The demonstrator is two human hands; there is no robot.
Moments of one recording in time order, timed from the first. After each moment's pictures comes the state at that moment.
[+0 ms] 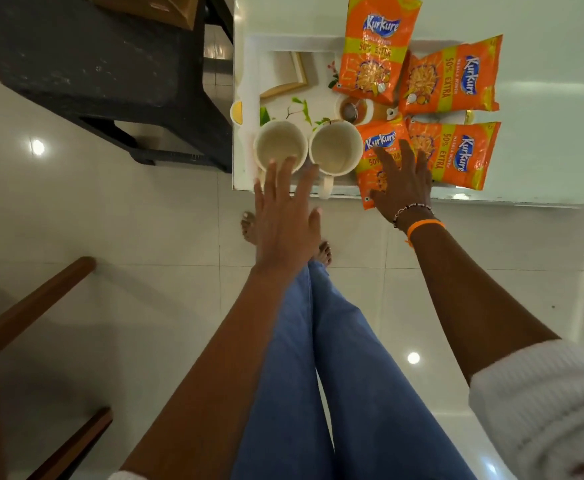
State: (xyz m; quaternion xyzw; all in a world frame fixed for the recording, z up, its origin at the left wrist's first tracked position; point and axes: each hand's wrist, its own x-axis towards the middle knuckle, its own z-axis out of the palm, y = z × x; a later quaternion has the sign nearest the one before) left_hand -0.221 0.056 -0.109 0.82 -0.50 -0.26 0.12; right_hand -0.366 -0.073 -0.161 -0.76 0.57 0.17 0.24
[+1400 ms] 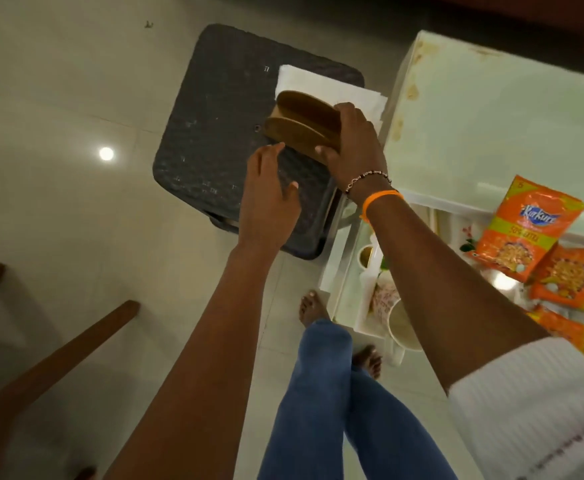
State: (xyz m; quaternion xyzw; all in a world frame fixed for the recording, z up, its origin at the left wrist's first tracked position) left_hand 0.065 -0.024 -0.137 0.88 -0.27 -0.23 0.32; right_hand 0.017 -0.155 -0.158 -0.86 0.40 -0.01 0.33
